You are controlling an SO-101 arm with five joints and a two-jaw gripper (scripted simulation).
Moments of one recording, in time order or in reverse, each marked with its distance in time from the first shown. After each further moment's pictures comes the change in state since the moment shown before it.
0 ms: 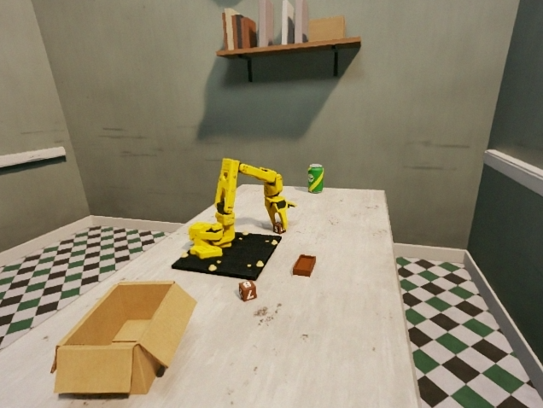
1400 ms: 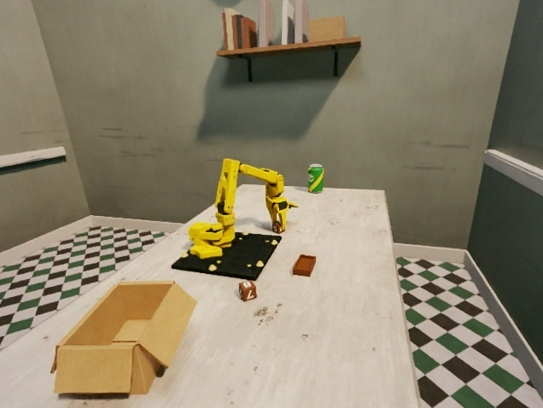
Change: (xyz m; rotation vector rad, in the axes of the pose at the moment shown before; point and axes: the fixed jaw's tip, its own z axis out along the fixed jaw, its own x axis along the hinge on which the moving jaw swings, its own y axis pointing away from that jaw) arm 0.001 -0.007 0.001 0.001 0.003 0.001
